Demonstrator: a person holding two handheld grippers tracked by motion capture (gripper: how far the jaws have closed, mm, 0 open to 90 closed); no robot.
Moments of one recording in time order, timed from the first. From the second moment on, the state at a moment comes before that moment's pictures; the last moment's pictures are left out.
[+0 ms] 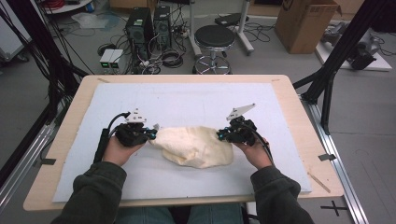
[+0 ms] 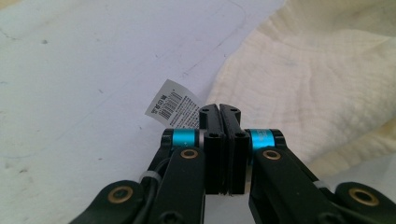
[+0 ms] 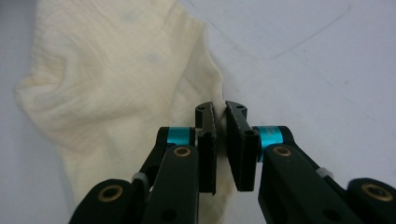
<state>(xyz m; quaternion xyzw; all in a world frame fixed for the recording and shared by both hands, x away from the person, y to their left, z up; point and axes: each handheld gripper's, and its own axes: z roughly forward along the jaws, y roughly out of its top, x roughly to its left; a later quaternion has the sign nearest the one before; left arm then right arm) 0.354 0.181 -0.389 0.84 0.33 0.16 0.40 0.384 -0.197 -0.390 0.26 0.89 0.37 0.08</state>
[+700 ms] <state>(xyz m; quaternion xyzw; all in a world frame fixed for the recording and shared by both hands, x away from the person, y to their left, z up) 0.451 0.192 -0.353 0.76 0.43 0.24 0.43 0.492 -0.191 -0.318 0.35 0.84 0.38 0.19</state>
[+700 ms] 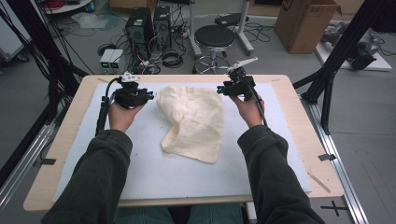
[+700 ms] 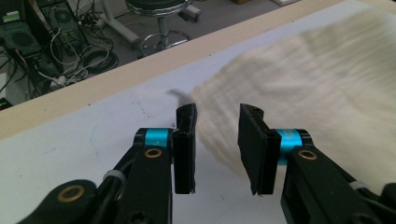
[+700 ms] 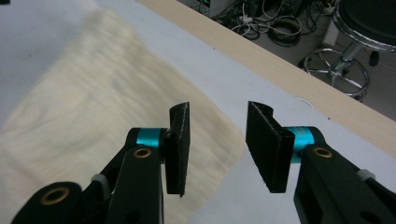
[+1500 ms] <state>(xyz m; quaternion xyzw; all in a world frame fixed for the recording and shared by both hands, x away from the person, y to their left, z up) 0.368 0.173 -0.424 0.81 0.34 0.11 0.47 0.376 -0.176 -0.390 0.24 0.89 0.39 0.08</state>
